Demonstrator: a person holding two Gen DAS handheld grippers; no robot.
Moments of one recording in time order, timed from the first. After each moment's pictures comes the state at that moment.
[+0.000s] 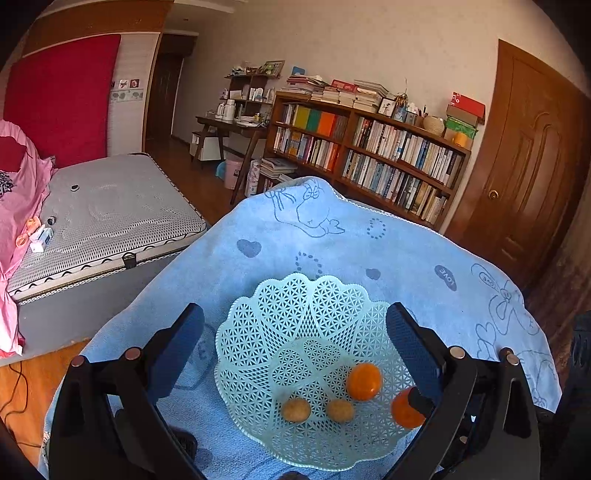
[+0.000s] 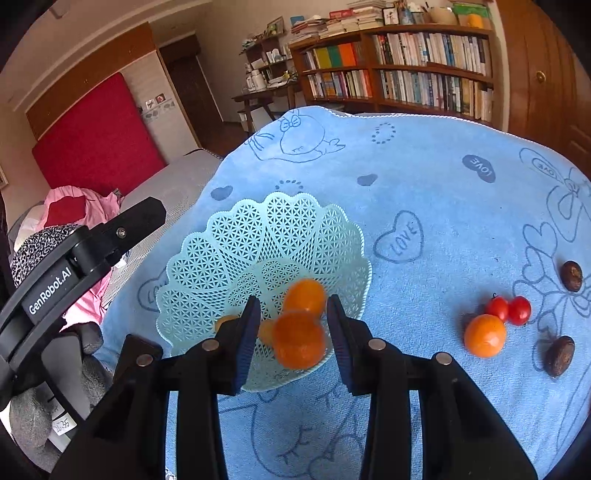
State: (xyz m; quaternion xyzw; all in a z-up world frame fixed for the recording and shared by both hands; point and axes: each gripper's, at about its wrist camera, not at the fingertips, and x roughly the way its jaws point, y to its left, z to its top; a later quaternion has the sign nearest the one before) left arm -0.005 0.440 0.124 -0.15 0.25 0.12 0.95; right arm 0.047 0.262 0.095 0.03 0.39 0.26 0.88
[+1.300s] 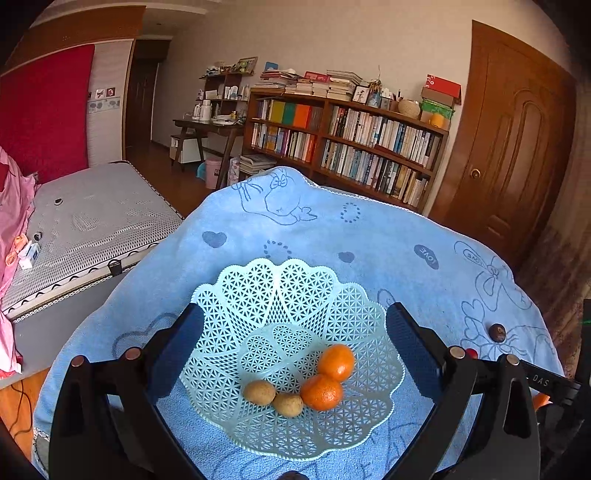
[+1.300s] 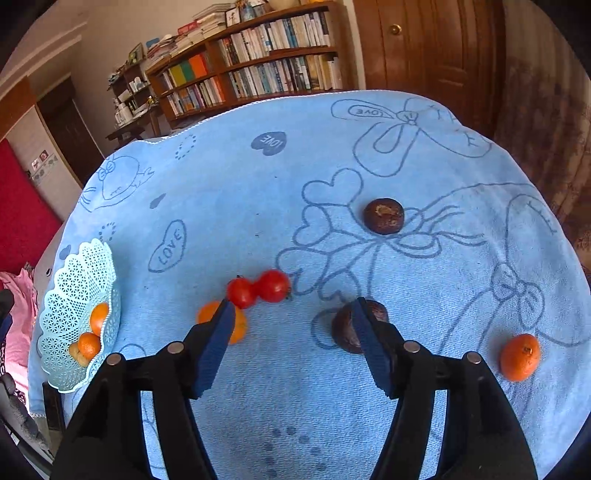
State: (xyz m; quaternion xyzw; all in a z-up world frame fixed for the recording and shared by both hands) left arm -0.002 0.403 0.116 -0.11 0.26 0.08 0.95; right arm 0.081 0.075 0.065 0.11 0.43 0.02 0.90
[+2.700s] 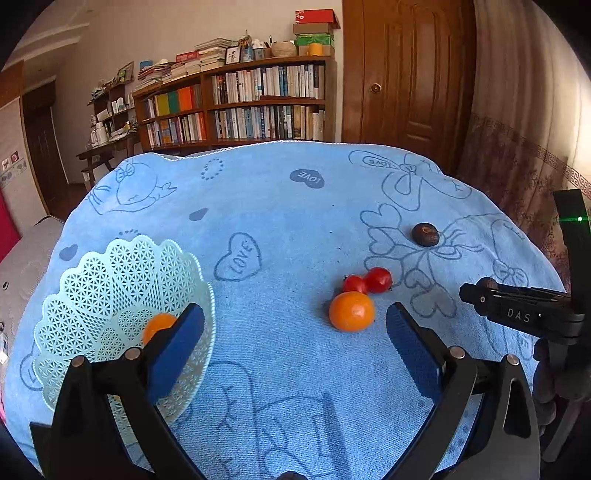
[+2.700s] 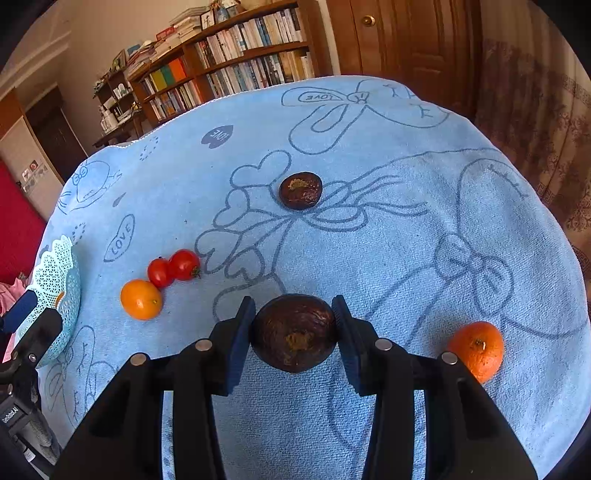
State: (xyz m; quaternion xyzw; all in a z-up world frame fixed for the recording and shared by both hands) left arm 0.031 0.237 0.076 0.04 0.32 -0.08 0.94; right arm 0.061 0.012 0.037 0.12 0.43 0.00 0.90
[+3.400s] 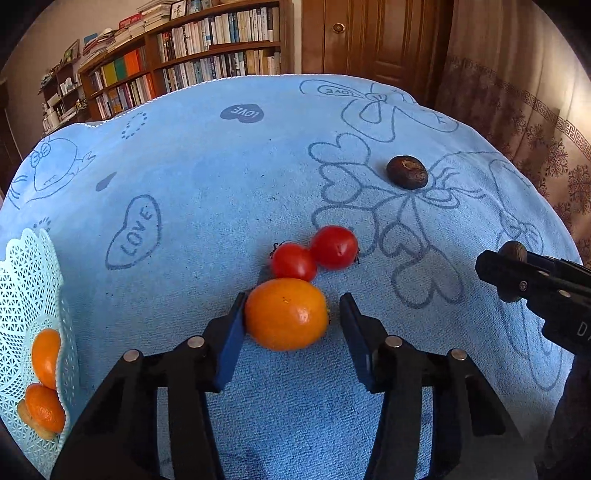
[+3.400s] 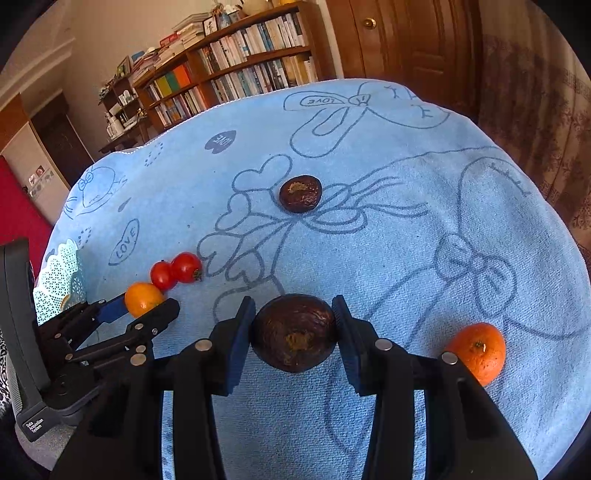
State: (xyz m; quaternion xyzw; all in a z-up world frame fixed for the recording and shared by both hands) left arm 0.096 0.181 0.011 0.07 0.42 -0.14 0.89; right arm 0.059 0.008 0.034 0.13 0.41 0.01 0.90
